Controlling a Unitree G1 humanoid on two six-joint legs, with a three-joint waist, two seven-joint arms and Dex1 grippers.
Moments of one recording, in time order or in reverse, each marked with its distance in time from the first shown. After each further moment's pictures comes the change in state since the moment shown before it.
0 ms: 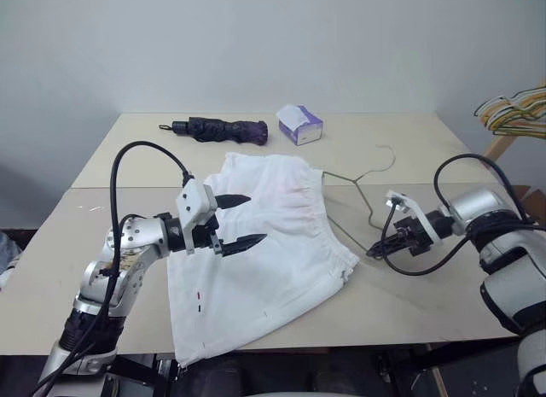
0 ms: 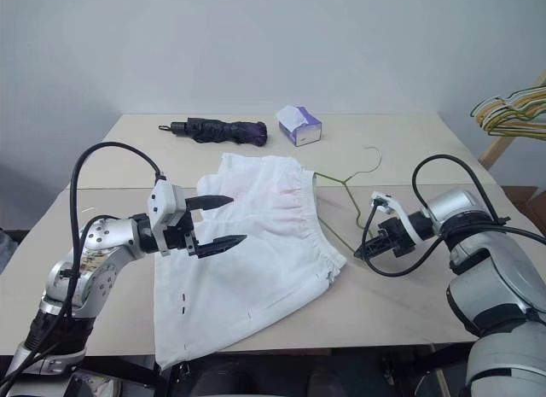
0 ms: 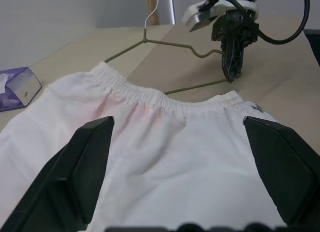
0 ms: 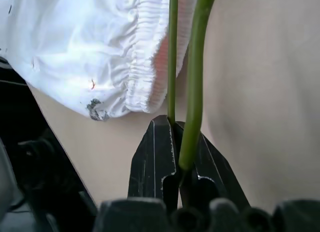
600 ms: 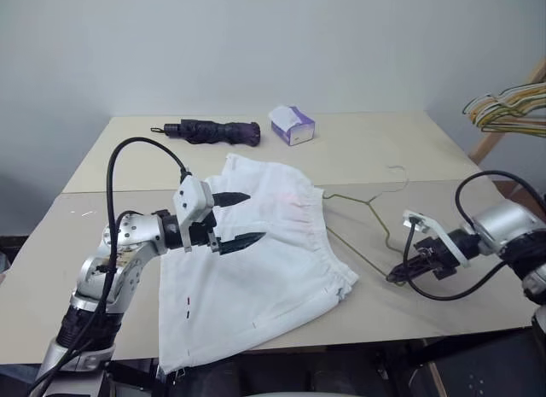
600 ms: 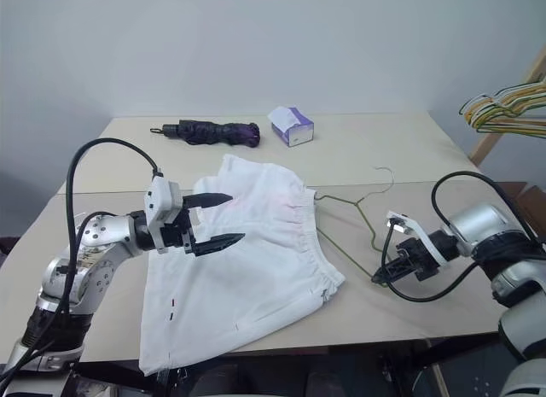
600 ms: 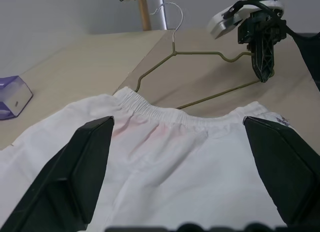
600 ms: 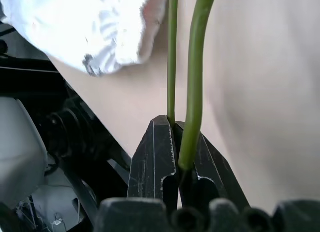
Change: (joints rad) left arm -0.012 0.007 0.007 0.006 -0.021 0.003 -0.008; right arm 0.098 -0.191 0.151 -0.324 0.152 0.340 0.002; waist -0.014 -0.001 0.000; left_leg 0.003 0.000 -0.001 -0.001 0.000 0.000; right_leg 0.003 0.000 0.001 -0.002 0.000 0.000
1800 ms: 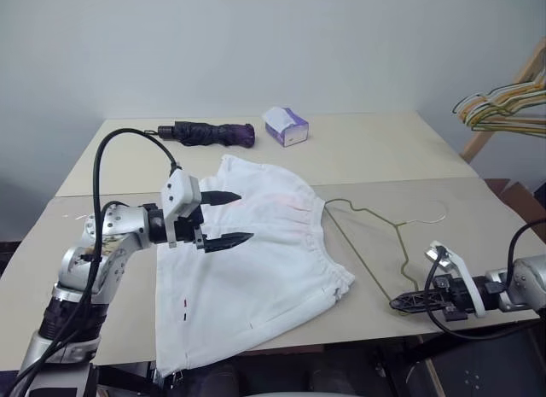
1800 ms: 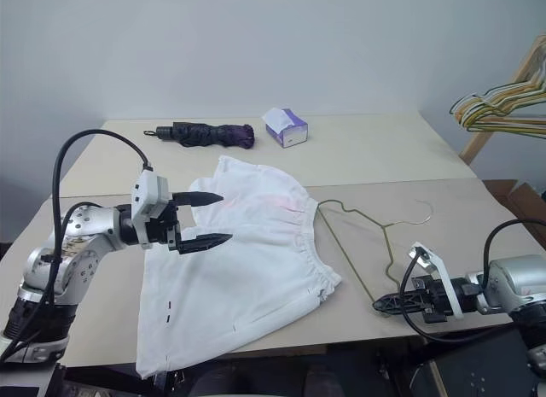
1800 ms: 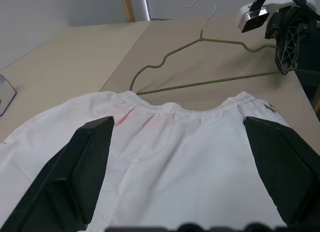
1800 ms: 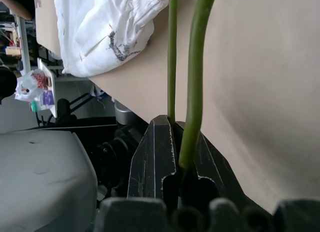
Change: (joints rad) left arm -0.041 0.081 0.031 0.050 -0.039 0.036 -0.117; right arm 0.600 -0.072 -0.642 -0.401 0.212 0.308 -0.225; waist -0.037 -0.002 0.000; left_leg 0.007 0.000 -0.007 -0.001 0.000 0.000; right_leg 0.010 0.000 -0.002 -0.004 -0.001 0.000
